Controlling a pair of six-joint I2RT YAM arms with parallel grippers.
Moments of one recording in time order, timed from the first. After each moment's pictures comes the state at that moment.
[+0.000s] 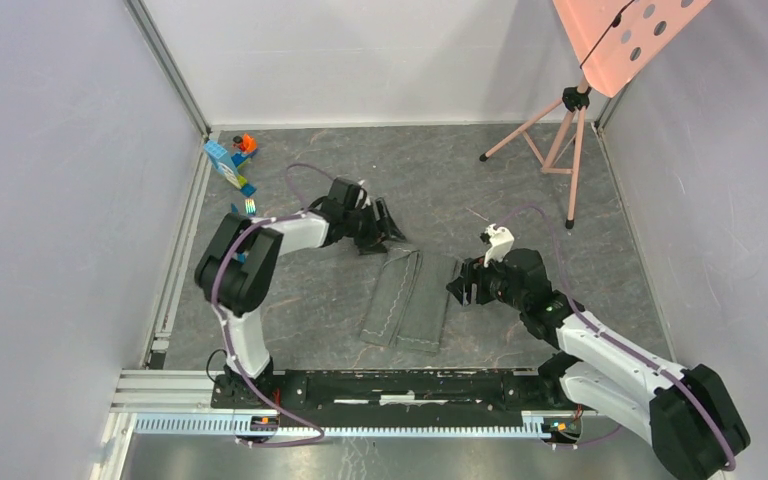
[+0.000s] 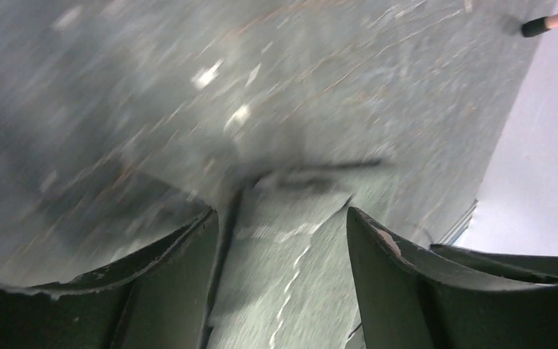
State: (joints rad) left arm -0.46 1.83 0.99 -0.02 0.40 -0.79; right arm 0.56 0.92 0.33 0.09 -0.15 0.32
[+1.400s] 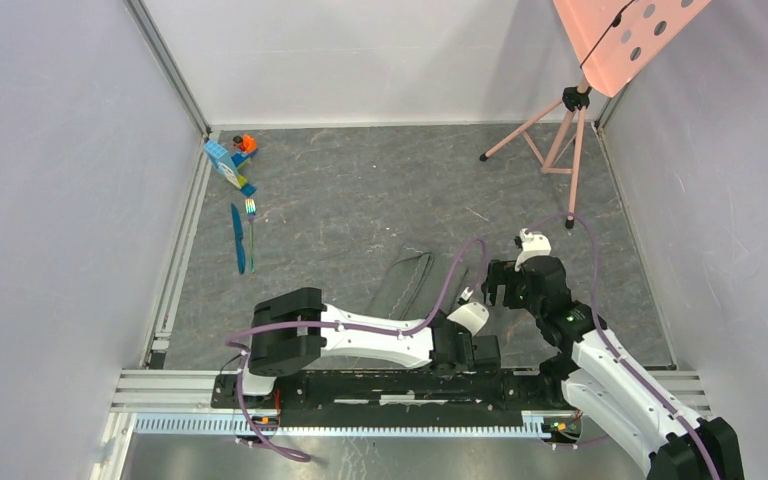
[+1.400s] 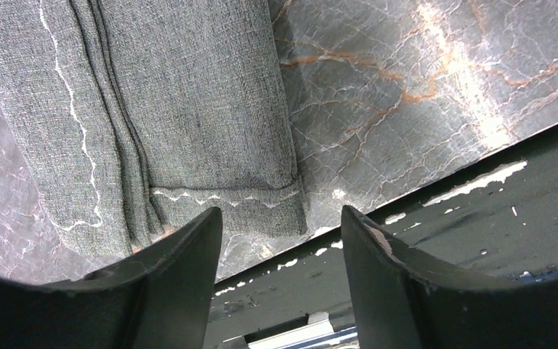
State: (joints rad) left arm -1.51 1.95 1.40 -0.86 -0.52 -0.81; right arm 0.40 0.71 0.31 -0.27 0.12 0.30
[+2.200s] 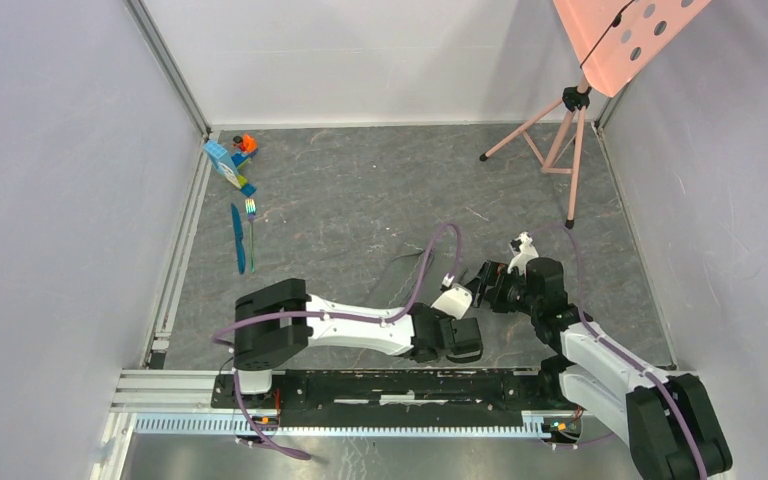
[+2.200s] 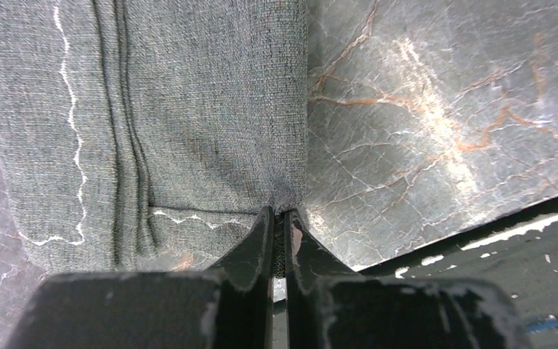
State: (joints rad) left arm -1.43 1.88 1.25 -0.70 -0.52 -0.81; right arm 0.29 0.91 0.18 0.12 -0.37 0.55
